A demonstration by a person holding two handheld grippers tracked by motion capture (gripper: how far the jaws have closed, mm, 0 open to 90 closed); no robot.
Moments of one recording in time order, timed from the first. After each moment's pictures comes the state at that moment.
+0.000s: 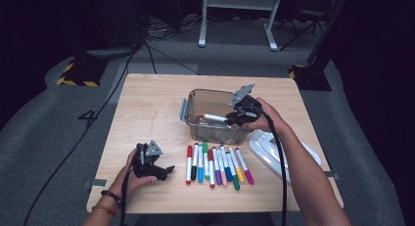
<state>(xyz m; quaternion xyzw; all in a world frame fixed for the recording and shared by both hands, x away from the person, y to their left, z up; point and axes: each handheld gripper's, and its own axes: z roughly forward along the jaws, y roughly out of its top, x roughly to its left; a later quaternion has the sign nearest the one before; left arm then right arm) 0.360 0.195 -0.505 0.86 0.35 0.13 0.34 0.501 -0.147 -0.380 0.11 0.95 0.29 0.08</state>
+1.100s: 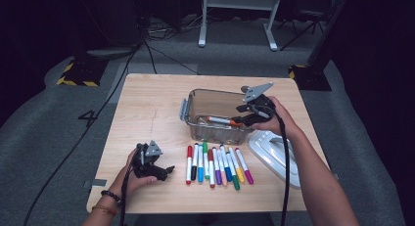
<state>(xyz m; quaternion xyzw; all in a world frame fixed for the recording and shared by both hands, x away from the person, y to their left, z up) 0.360 0.195 -0.505 0.86 0.35 0.13 0.34 0.479 -0.177 -0.353 0.17 0.92 0.34 0.13</state>
